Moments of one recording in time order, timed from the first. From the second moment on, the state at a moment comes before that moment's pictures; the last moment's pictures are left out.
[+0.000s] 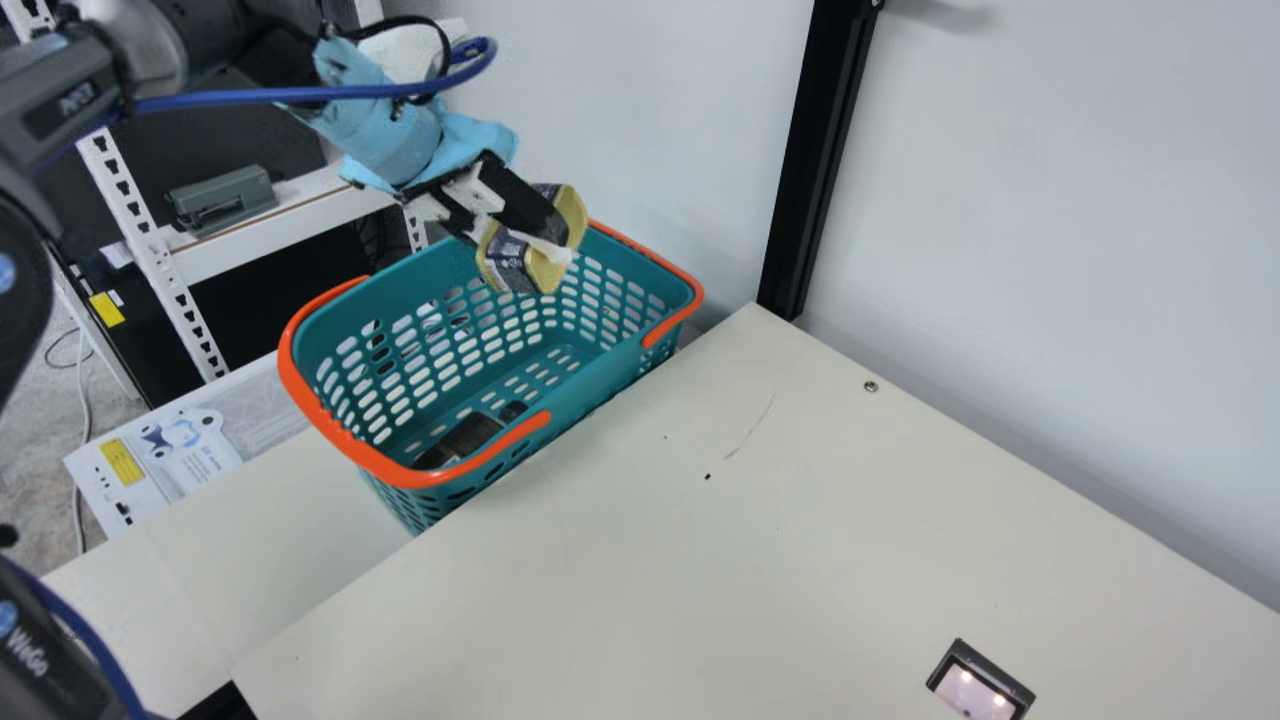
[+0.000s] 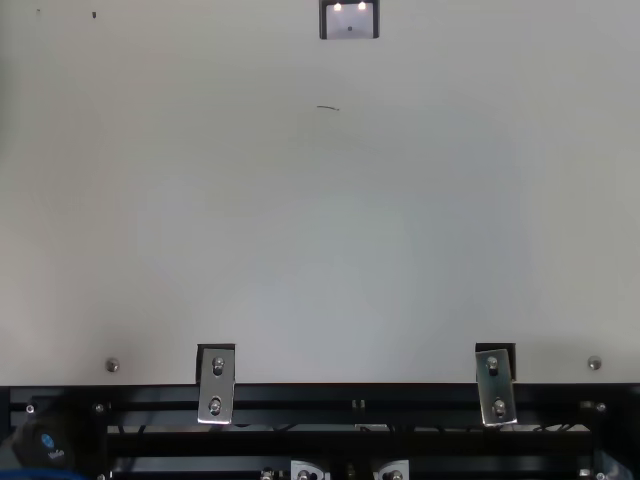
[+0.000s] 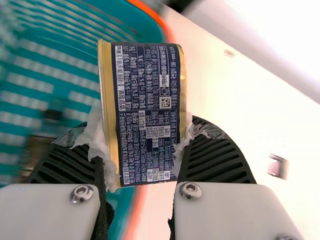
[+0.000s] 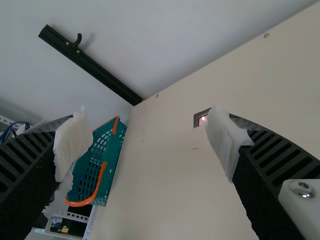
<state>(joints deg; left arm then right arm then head) 38.4 98.8 -85.6 -37.8 69.6 25.3 -6.3 19.8 -50.3 34.7 60.1 16.6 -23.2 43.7</state>
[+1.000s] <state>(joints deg) 30.3 92.7 -66.6 -53.6 69.8 25.0 -6.3 19.8 -50.3 34.7 60.1 16.6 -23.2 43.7</state>
